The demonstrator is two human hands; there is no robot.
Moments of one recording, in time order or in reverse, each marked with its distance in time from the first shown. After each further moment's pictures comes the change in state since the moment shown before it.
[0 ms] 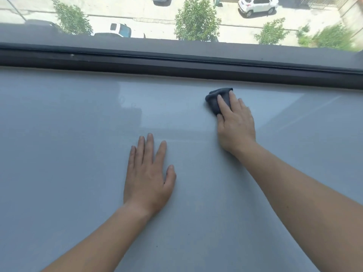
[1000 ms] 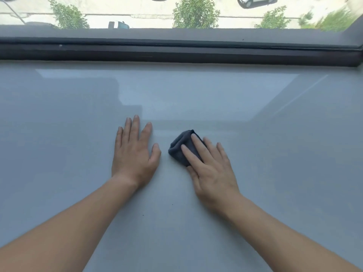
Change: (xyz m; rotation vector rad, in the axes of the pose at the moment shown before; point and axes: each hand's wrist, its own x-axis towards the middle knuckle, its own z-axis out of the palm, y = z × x) left_hand -0.001 0.008 -0.002 0.035 -0.015 -0.043; right_hand -0.173 0.000 0.014 0.032 -0.066 -0.335
